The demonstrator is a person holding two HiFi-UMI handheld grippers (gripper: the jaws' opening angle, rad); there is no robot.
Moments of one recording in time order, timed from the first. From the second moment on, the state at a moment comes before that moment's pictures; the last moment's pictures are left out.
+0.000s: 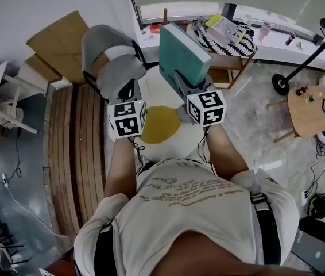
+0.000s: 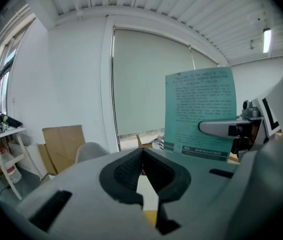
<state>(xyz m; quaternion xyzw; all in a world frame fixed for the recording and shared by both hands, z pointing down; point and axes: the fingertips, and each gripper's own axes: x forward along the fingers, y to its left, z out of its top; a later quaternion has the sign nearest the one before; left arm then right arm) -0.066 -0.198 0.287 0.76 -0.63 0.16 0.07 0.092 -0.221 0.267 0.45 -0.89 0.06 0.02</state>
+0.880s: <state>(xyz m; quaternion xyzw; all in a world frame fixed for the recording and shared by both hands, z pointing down) -0.173 -0.210 0.479 0.74 -0.57 0.21 0.28 -0.032 -0.231 0.475 0.37 -0.89 0.21 0.16</state>
